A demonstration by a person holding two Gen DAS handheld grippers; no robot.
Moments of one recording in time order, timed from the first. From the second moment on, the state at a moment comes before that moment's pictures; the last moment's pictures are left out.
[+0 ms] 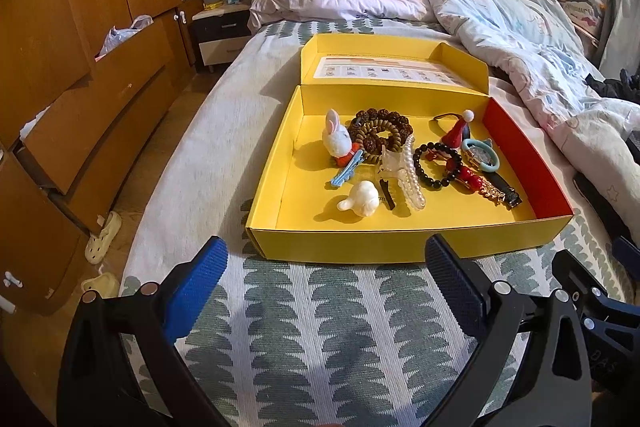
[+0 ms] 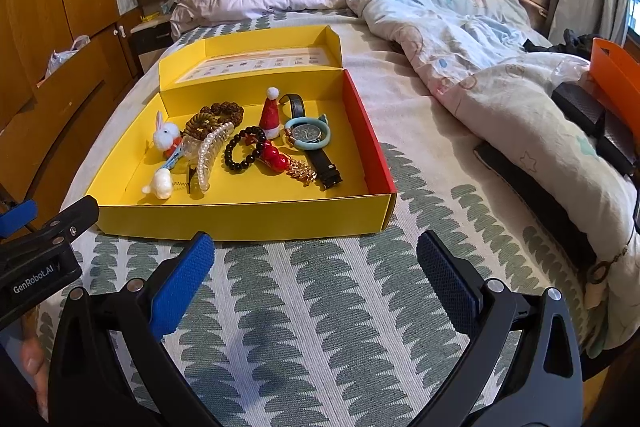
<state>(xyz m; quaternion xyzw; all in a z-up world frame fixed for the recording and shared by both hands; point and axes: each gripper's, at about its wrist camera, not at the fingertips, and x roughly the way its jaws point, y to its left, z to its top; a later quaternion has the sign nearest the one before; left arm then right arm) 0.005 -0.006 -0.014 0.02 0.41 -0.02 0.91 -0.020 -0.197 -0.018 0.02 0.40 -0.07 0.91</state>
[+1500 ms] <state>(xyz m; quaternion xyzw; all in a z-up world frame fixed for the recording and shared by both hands) 0.042 0.014 -0.027 -0.02 0.45 -0.06 0.89 -0.013 -0.210 -0.003 0.05 0.37 -0.01 0.93</state>
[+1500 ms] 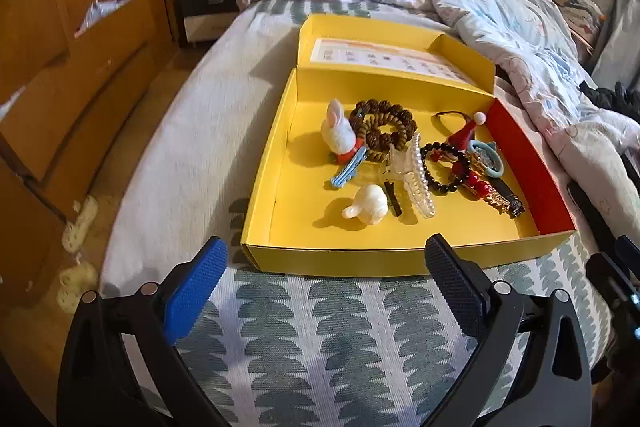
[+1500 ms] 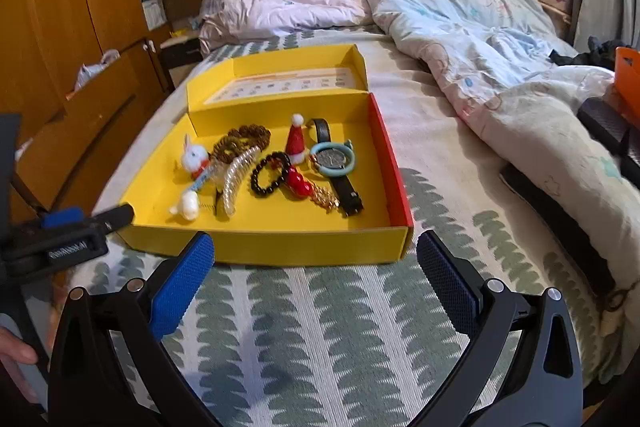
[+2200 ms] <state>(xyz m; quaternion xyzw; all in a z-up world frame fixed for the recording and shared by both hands) 0.099 0.009 -0.022 -0.04 0.42 -0.12 0.90 0.139 -0.202 -0.003 0.06 0.41 0.06 0.91</state>
